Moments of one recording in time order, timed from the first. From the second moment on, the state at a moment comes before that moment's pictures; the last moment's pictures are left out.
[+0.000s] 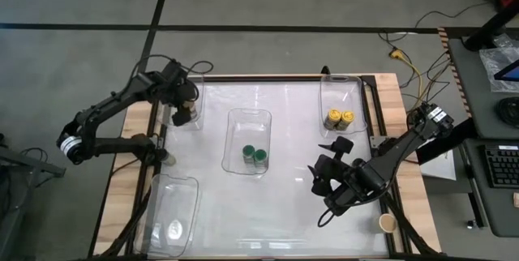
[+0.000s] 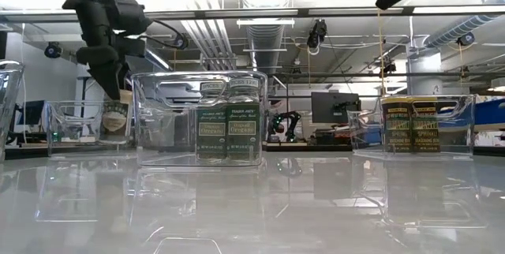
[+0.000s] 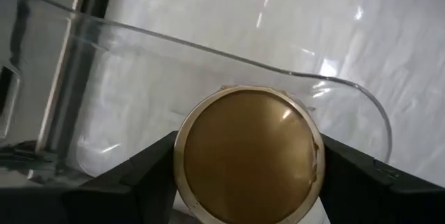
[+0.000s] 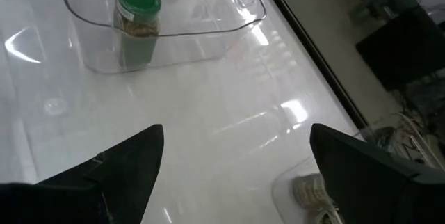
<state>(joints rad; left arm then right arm) 0.89 1.11 0.87 -0.95 0.05 0.58 0.64 1.54 1.29 -1.23 0.88 0.93</state>
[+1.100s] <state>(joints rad) 0.89 1.20 0.88 -0.93 0.09 0.75 0.64 1.54 1.29 -1.20 0.88 0.95</state>
